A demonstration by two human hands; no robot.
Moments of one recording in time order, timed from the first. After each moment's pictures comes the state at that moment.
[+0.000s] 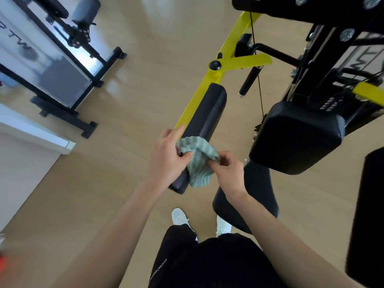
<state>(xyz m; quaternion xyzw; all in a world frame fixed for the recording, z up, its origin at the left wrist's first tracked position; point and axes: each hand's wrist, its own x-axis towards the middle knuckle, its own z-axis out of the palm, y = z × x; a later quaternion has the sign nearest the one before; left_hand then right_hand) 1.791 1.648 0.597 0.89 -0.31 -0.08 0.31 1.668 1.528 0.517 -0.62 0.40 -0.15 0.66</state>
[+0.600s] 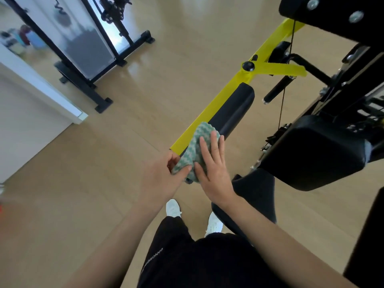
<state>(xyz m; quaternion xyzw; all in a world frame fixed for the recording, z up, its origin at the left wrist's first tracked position) 1.742 1.720 0.583 0.90 -0.09 -0.15 0.40 1.682 1.569 0.509 -0.89 0.09 -0.13 0.43</state>
